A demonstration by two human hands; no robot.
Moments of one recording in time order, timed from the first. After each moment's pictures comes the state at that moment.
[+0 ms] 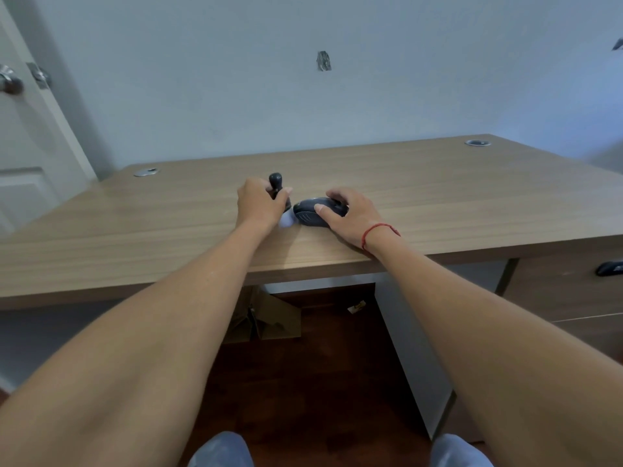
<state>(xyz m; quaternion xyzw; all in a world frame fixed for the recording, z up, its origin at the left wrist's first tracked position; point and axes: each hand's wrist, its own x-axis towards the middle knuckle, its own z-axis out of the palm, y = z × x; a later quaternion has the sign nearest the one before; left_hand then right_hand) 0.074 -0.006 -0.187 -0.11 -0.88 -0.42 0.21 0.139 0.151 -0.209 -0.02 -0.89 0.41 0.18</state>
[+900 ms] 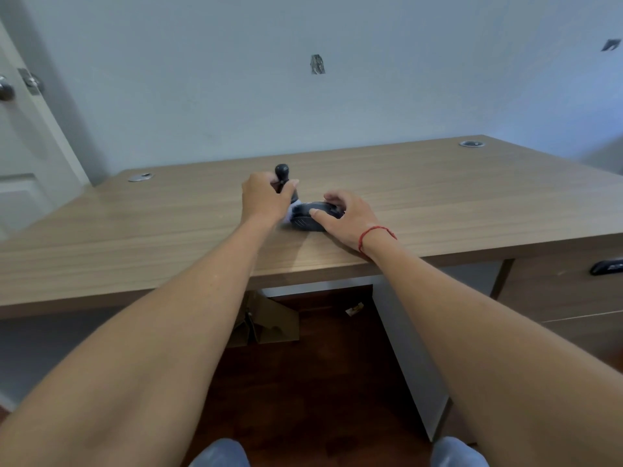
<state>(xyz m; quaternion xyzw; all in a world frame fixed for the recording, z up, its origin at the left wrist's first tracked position) 0.069 0.009 -0.178 -0.15 -0.87 -0.41 0.23 0.140 0.152 -0.209 -0.03 -0.86 0.47 0.18</state>
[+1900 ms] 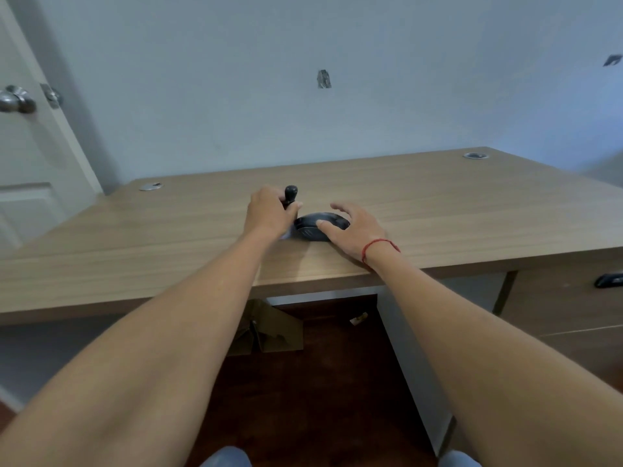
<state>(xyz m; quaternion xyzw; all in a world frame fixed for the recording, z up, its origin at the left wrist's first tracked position) 0.066 0.000 -0.179 -0.15 -0.91 -0.32 0.20 0.144 0.150 -0.208 -0.07 -0.90 0.39 0.18</state>
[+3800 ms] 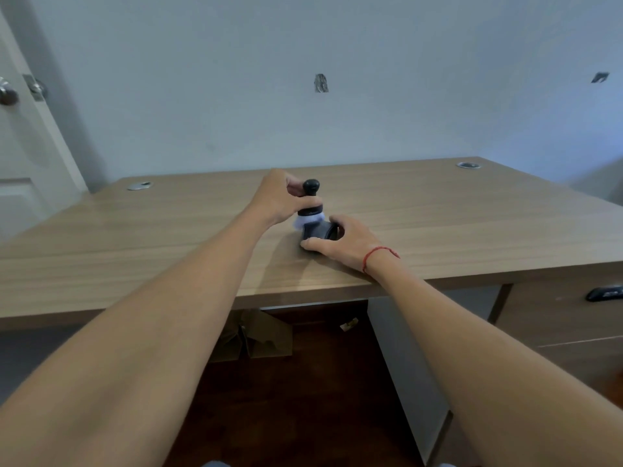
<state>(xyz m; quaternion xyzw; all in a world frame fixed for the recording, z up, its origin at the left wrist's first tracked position) 0.067 0.014 -0.147 -0.25 -0.85 -0.47 0.06 0.154 0.150 -0.196 -0.07 -0.92 0.39 0.08</state>
